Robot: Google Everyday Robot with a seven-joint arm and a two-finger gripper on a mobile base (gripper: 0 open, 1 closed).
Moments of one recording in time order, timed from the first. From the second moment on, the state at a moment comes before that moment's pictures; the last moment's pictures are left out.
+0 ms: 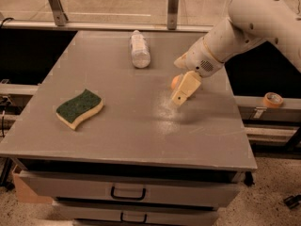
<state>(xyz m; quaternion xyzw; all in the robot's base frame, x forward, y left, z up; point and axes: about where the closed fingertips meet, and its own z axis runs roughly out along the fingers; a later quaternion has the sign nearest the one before) 0.586 -0.075 0.855 -0.61 0.73 0.19 0.25</state>
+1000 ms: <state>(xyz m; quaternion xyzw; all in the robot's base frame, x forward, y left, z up) 0.604 -0.073 0.851 -0.59 0.73 0.23 0.27</state>
